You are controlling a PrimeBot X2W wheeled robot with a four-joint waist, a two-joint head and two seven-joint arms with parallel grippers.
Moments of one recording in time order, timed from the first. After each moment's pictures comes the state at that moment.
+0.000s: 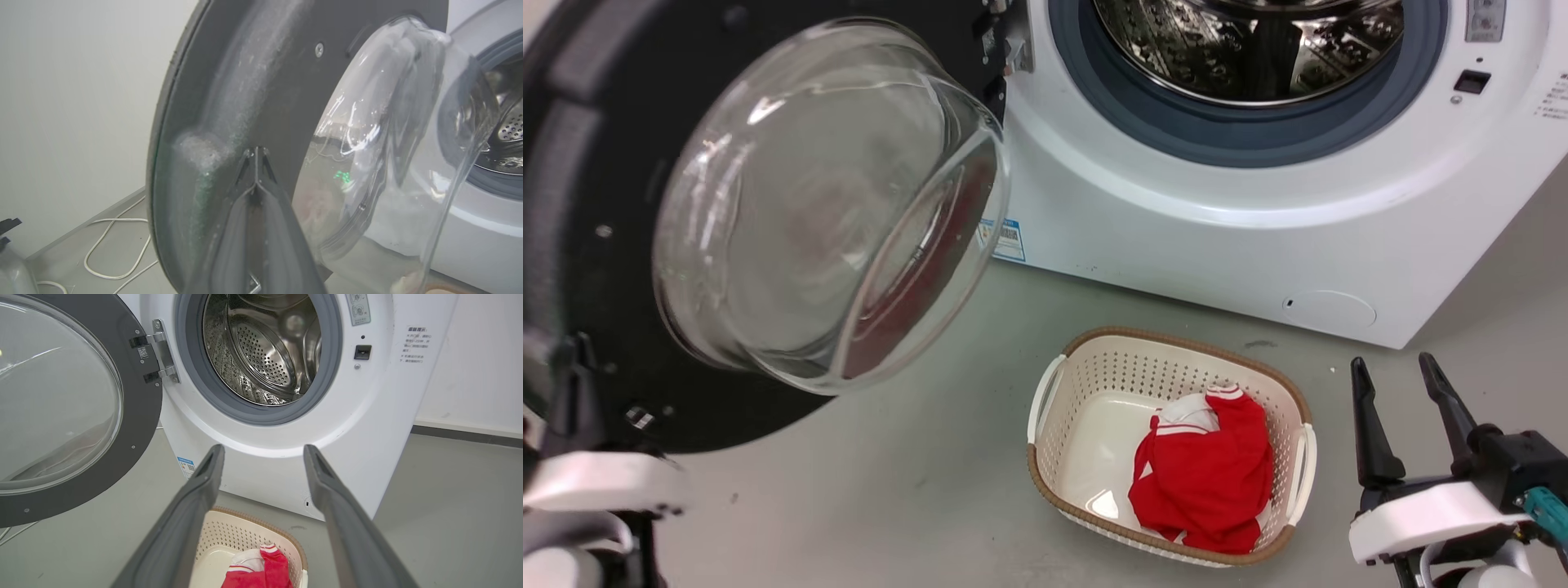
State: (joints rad) left arm -0.04 0.43 0.01 0.01 -0.49 0.26 -0.21; right arm -0.01 -0.05 -0.05 0.05 0.07 0.13 -0.18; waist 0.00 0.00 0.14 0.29
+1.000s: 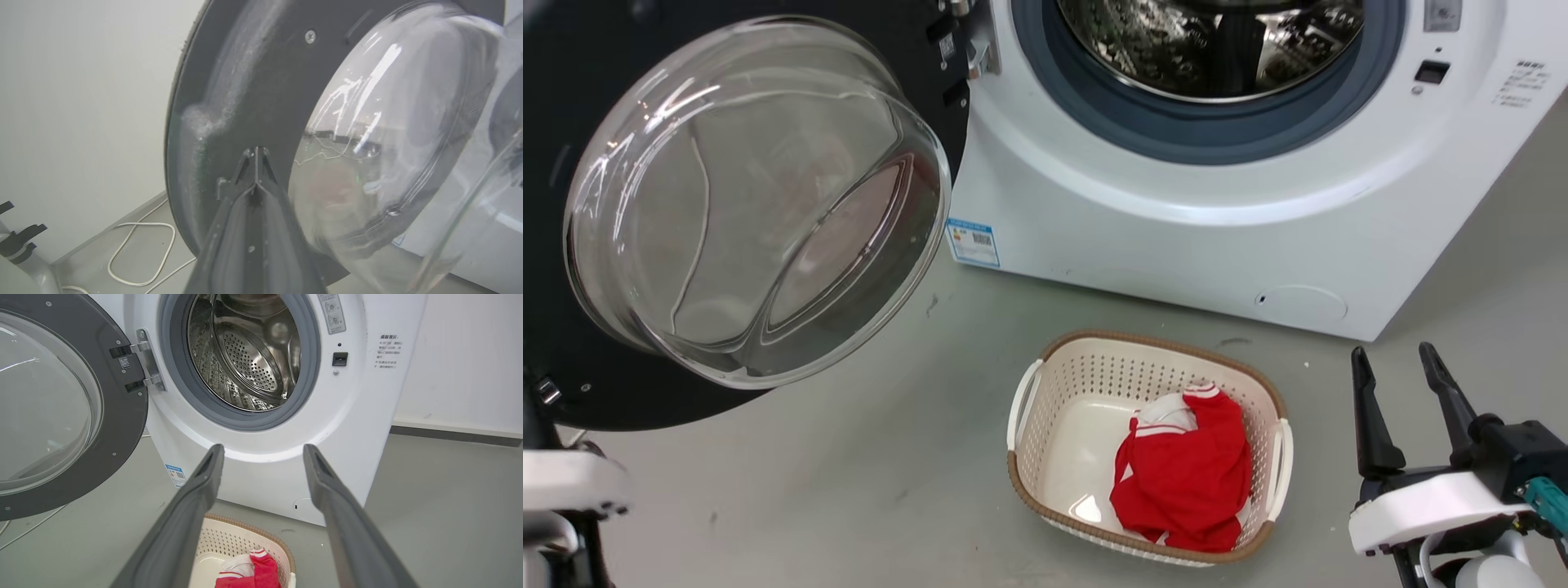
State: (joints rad) left arm -0.16 0.46 0.15 0.27 -0.46 0.13 -0.26; right arm -0.05 -0.05 -0.05 0.08 0.08 0.13 -0.19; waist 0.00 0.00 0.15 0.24
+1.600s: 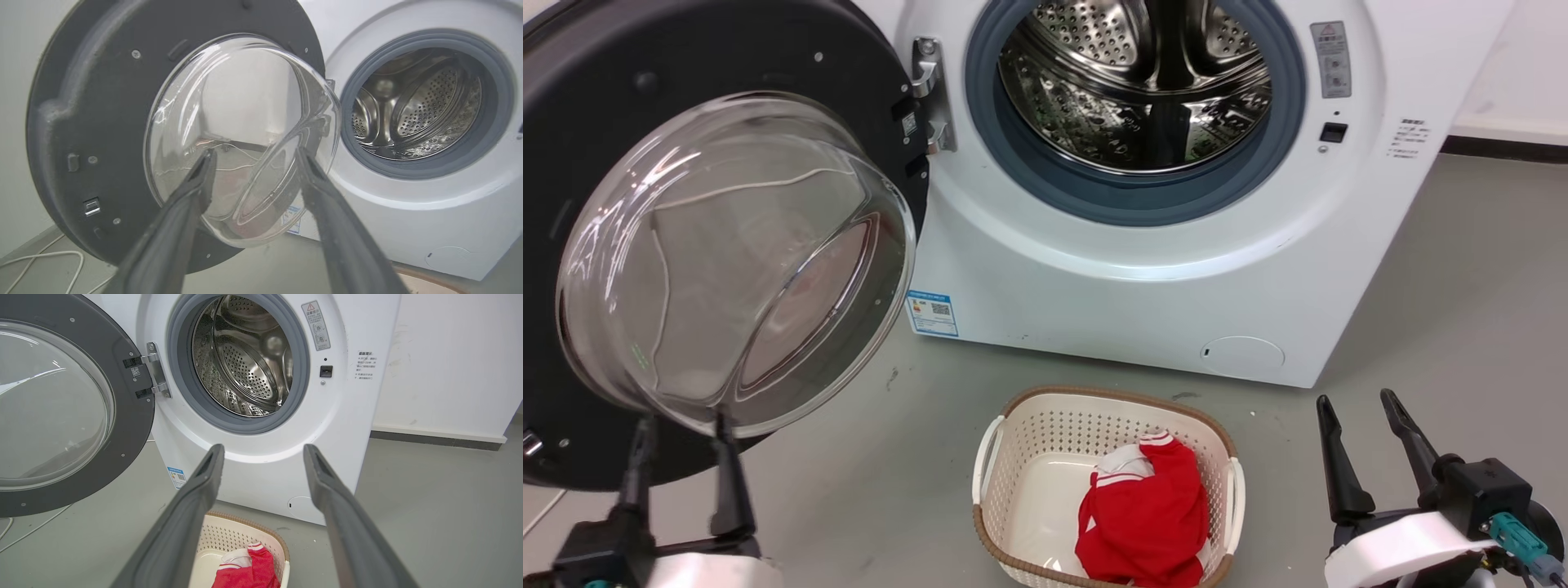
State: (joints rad) left arm 0.12 0.29 0.02 -0.06 -0.33 0.16 -0.26; right arm 0.02 -0.05 0.00 0.10 0.10 0.13 -0.19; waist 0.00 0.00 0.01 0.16
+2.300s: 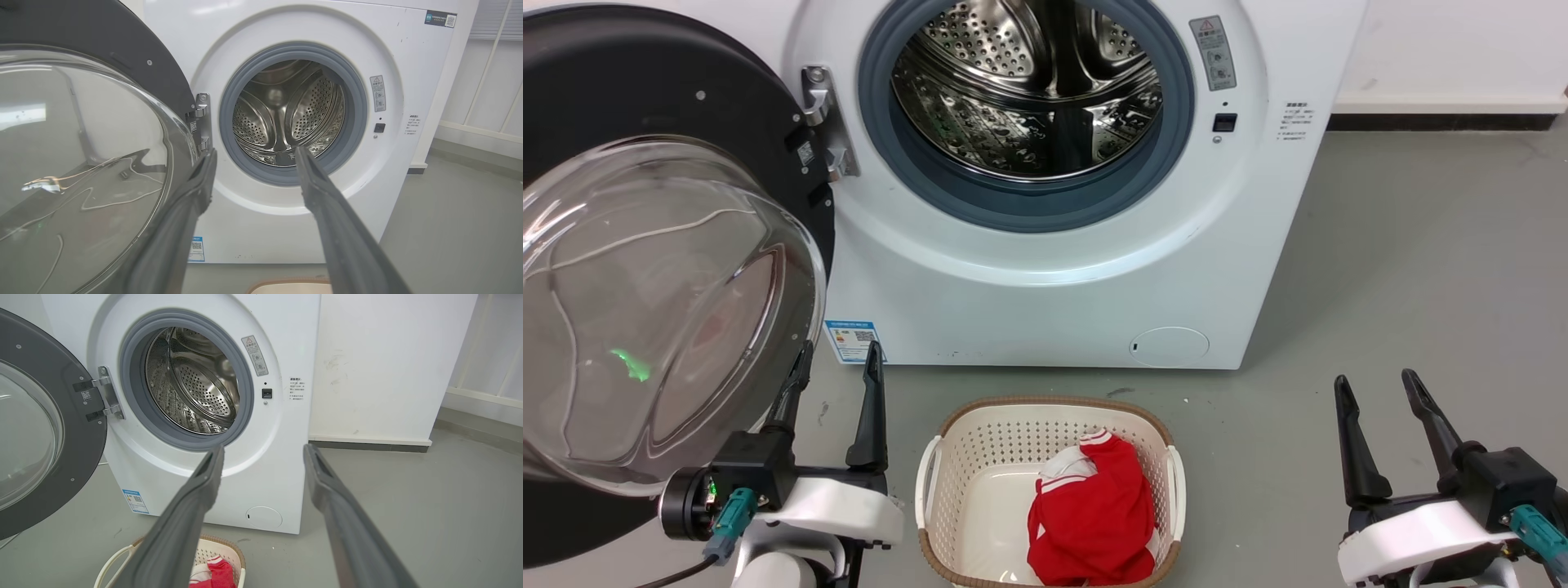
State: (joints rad) left arm -0.09 0.18 -0.16 0.09 -0.26 0.07 -0.26; right arm 0.03 -0.05 -0.02 0.02 0.07 0.13 -0.17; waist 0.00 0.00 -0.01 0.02
